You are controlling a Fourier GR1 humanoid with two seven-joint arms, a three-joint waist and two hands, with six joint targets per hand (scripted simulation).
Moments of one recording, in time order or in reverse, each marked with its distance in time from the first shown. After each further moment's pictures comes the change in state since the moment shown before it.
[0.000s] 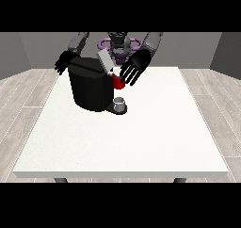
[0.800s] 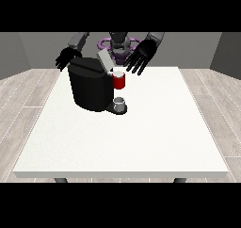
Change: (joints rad) left arm 0.066 -0.053 -0.019 -0.024 -0.027 -0.035 0.023; right arm 0.080 -0.008 -0.027 0.042 -0.036 0.026 -0.030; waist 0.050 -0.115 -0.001
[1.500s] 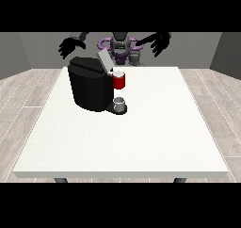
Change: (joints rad) left arm 0.236 -0.218 0.227 -0.022 0.310 -0.006 -0.051; right arm 0.138 -0.043 -0.021 -0.011 -0.012 0.038 -0.005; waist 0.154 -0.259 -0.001
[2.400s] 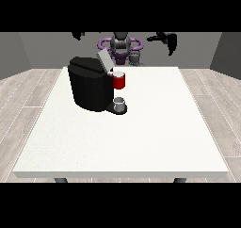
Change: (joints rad) left arm 0.304 -0.154 0.061 -0.136 0.228 -0.088 -0.018; right arm -0.100 -0.102 0.042 -0.096 -0.006 0.131 0.139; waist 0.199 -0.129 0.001
